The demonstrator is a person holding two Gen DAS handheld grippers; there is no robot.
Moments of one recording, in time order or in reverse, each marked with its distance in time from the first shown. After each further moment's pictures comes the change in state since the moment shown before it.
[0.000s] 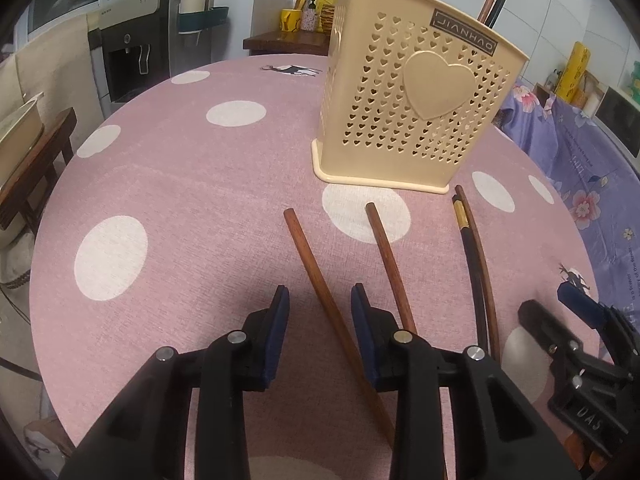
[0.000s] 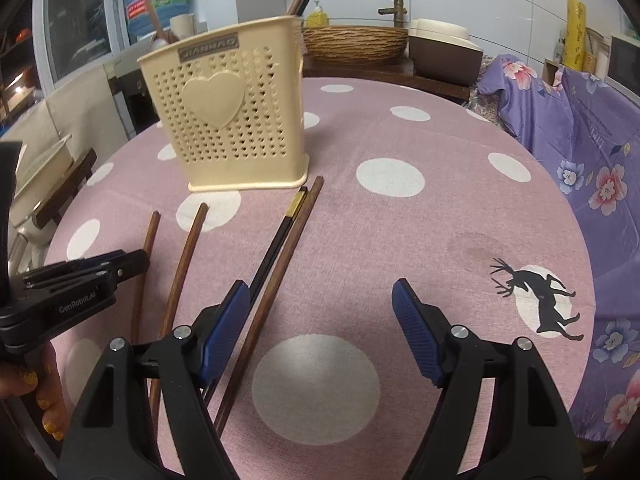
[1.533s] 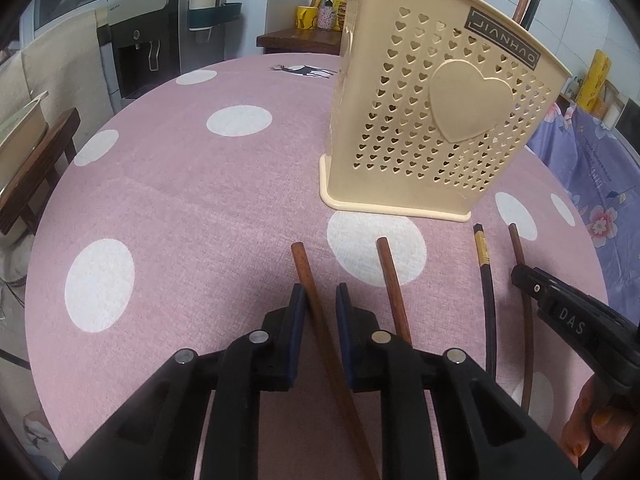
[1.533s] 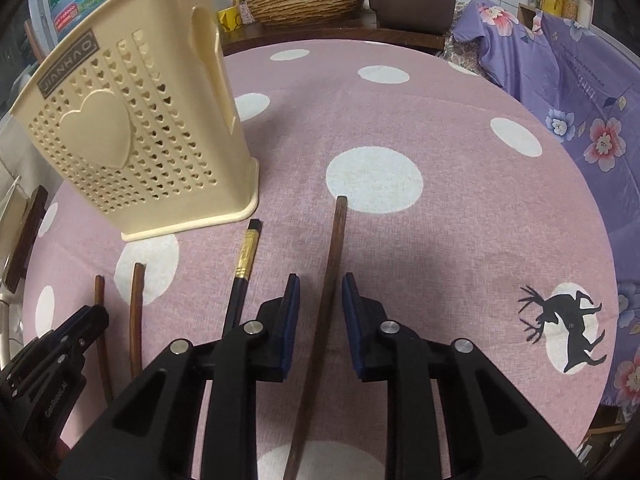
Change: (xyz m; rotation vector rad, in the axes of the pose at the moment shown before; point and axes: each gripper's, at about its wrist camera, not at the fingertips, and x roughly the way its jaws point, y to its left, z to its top) left arm 0.022 -0.007 0.023 -0.036 0.004 0.059; right arm 0.072 -0.021 0.050 0.182 0.145 -0.081
